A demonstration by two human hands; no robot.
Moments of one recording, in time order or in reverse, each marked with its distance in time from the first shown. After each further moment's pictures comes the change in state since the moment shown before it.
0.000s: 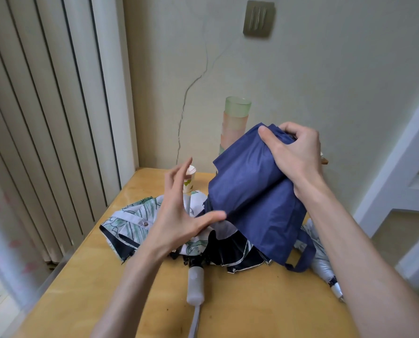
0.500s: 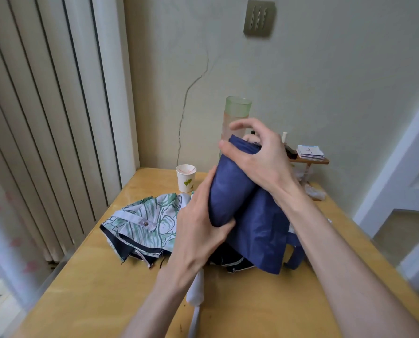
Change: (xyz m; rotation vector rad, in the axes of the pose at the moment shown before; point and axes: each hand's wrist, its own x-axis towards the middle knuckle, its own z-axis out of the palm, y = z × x) left_hand -0.014 0.019 0.046 0.032 0.194 0.102; right_hand -0.032 -0.024 0.027 0.105 -0.295 -0.145
